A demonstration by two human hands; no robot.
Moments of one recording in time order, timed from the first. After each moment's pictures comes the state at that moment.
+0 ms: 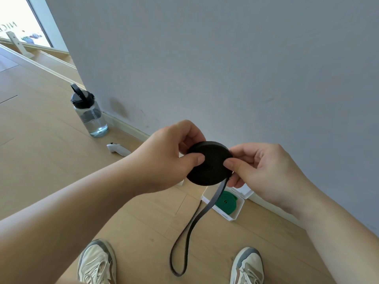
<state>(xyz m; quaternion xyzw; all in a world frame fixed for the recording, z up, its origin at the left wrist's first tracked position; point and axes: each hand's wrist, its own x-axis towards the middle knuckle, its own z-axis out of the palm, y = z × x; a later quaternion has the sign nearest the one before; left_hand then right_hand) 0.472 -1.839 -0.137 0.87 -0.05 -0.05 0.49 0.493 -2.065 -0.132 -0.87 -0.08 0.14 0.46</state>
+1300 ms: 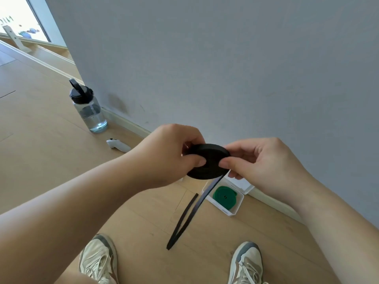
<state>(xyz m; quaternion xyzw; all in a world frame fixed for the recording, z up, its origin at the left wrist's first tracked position) 0.474 -1.843 -0.139 0.92 -0.07 -0.07 0.39 0.492 -2.066 -0.132 -0.88 -0.11 0.14 0.44</state>
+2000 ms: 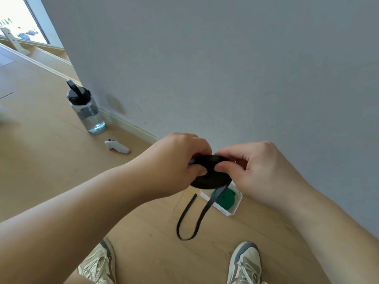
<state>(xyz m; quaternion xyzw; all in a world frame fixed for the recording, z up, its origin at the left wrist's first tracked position) 0.471 -1.857 -0.143 0.93 -0.15 -0.06 0.32 0.485 -2.066 -0.133 -0.93 -0.18 0.09 0.32</state>
